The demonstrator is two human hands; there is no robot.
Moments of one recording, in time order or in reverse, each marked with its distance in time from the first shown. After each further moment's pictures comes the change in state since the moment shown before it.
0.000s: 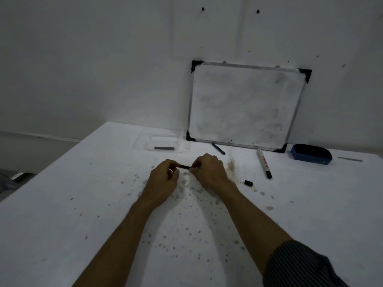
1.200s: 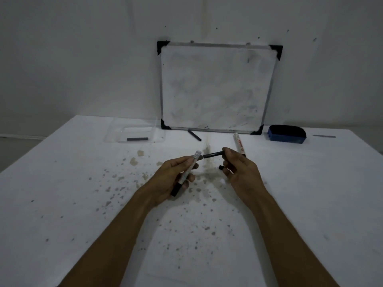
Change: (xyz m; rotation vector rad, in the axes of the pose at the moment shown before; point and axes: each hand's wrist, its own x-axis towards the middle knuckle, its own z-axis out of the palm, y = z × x) left_hand -0.013 0.082 0.059 -0.936 -0.519 -0.330; right_hand -0.094 0.101 -0.070 1.554 0.187 0.423
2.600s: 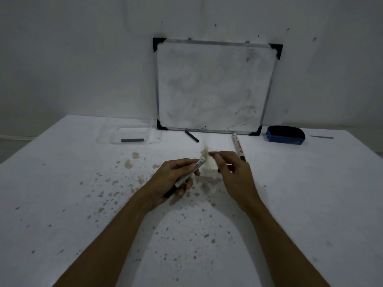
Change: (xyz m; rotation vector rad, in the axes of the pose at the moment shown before) left_hand 0.010 -0.005 -0.006 0.202 -0.041 0.075; right_hand 0.003 0.015 0.007 -0.807 -0.001 -0.531
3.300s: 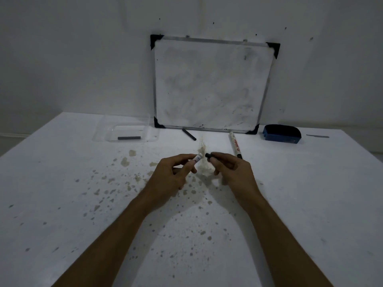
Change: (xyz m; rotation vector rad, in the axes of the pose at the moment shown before) left_hand -0.003 -0.008 0.010 0.373 0.191 0.231; right_hand -0.001 -0.001 -0.011 0.254 -0.051 0.319
